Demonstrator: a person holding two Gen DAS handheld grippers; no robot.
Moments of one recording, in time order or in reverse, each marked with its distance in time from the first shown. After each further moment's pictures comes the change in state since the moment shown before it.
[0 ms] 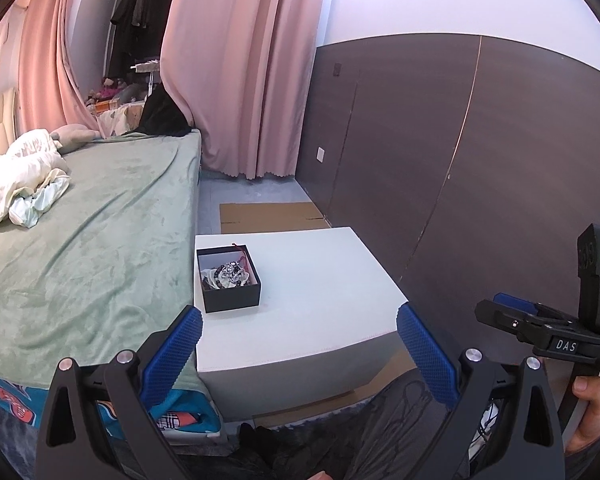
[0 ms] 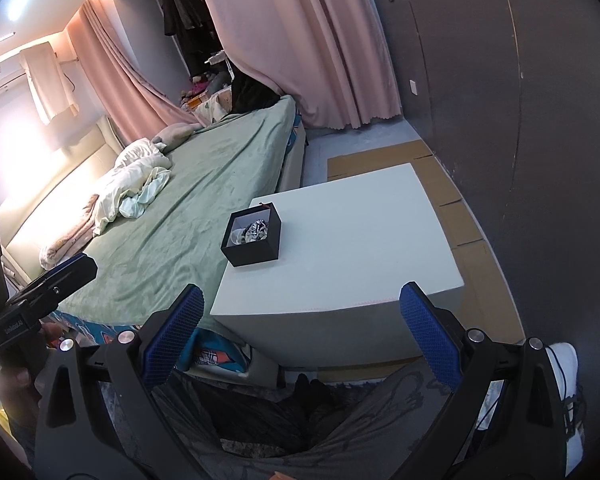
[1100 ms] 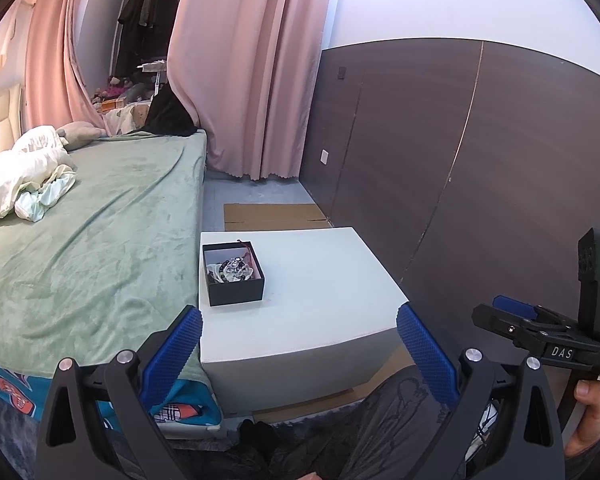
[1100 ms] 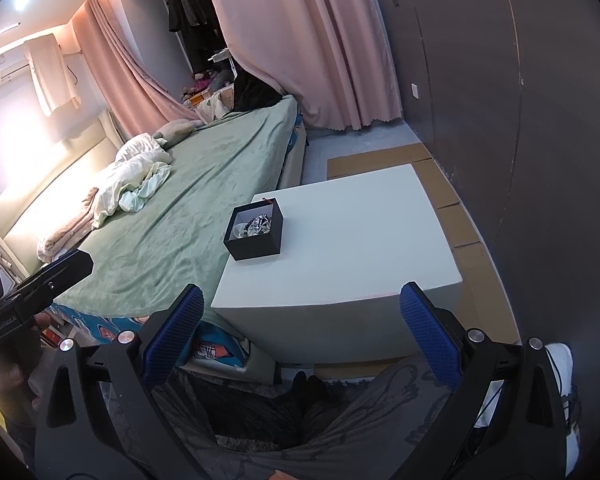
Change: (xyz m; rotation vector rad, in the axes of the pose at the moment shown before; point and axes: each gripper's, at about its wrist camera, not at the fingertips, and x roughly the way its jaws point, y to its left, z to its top) left arm -0.014 0.001 -0.009 -0.014 -0.002 0.013; right arm -0.008 0.008 -0.008 -0.023 0.001 -0.011
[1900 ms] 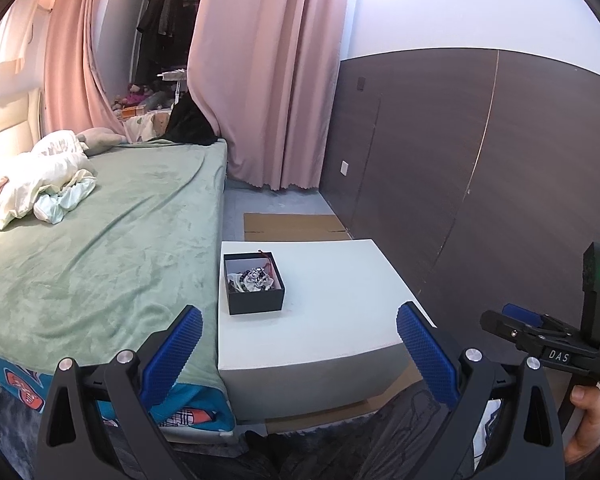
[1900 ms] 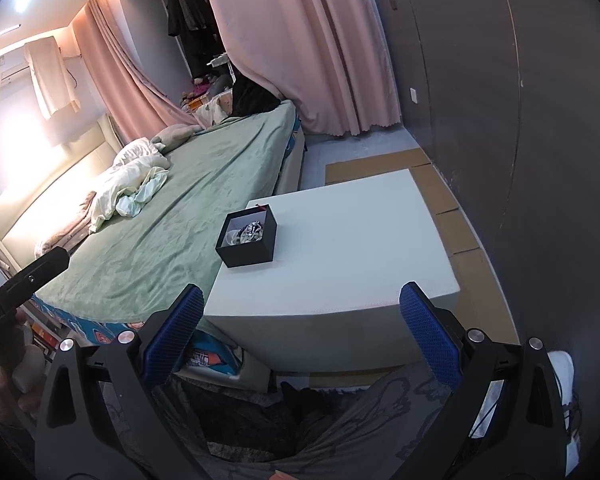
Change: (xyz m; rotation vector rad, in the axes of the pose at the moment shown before) left arm -0.009 -0.002 0.001 -0.016 -0.046 0.077; right arm 0.005 -0.013 0.002 -0.014 -0.032 -0.006
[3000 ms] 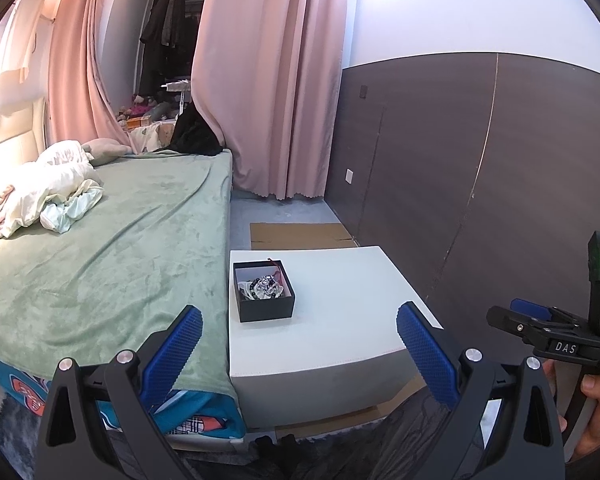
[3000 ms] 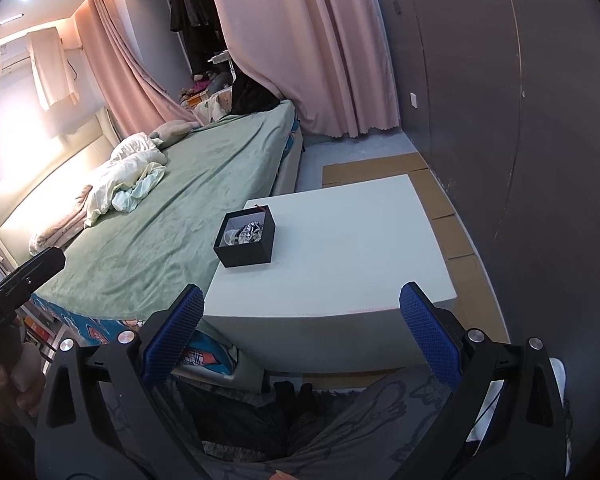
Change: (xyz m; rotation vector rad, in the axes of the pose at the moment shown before) left arm -0.005 0.005 -0.006 0.016 -0.033 0.020; right arm 0.004 0.005 0.006 -0.026 0.010 -0.017
